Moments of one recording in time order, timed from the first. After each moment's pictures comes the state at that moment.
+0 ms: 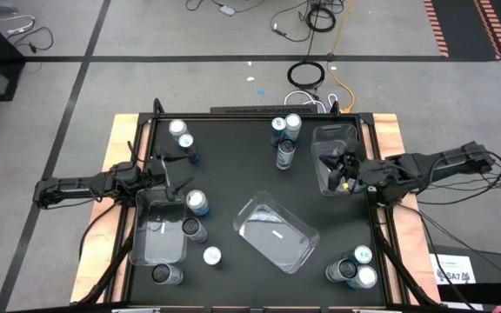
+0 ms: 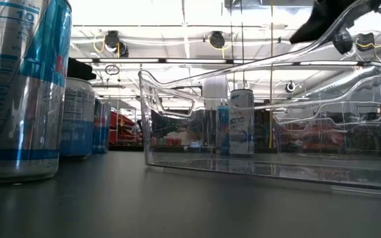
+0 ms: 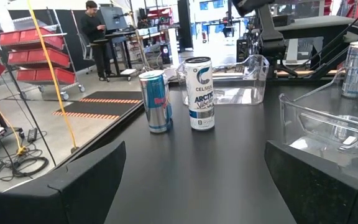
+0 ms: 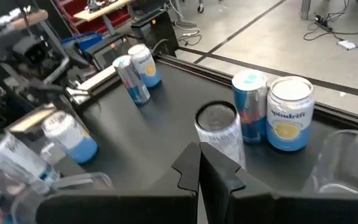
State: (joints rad) left arm 0.07 0.07 0.04 -0.03 -0.24 0.12; right arm 0.23 0.74 0.73 -0.49 0.74 0.73
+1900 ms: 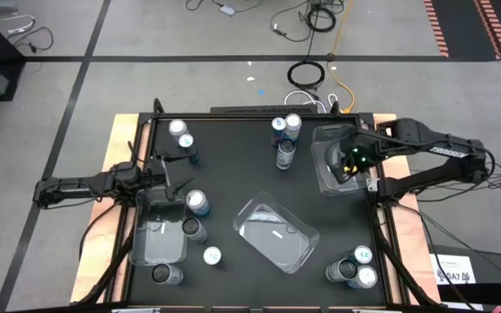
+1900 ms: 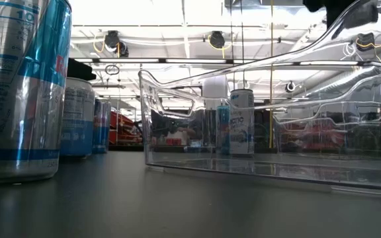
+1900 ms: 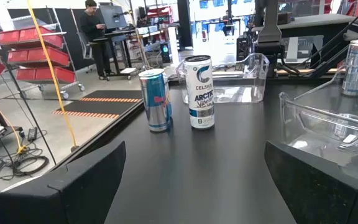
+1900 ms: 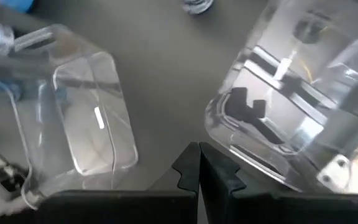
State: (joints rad) left arm 0.07 0.07 0.04 -0.04 -0.24 0.12; right arm -0.10 1.09 1.32 -1.41 -0.01 0.87
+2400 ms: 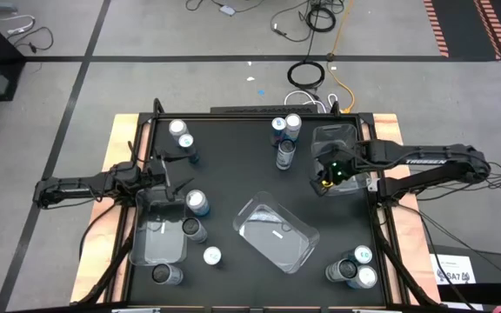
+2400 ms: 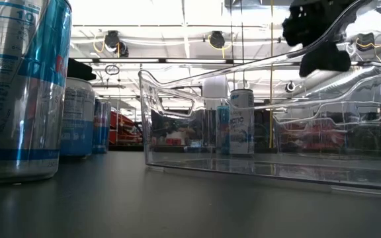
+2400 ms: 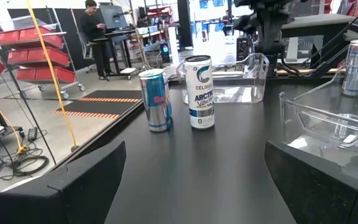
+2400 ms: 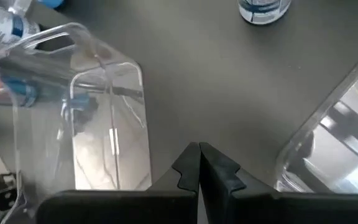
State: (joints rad) left arm 0.07 0.07 0.04 -0.04 -0.24 0.12; right arm -0.09 1.08 0.91 -0.86 -0.05 0.82
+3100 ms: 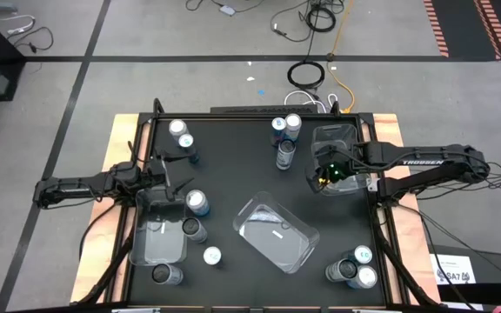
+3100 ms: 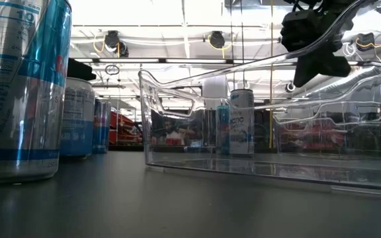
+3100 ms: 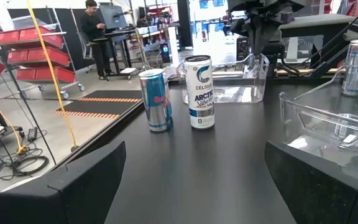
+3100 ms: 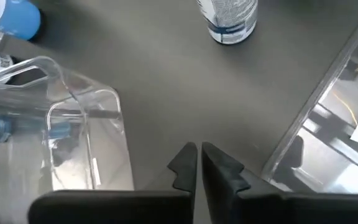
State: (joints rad) left arm 0.07 0.07 0.04 -0.04 -0.24 0.12; right arm -0.09 1.09 0.89 -0.83 0.06 0.87
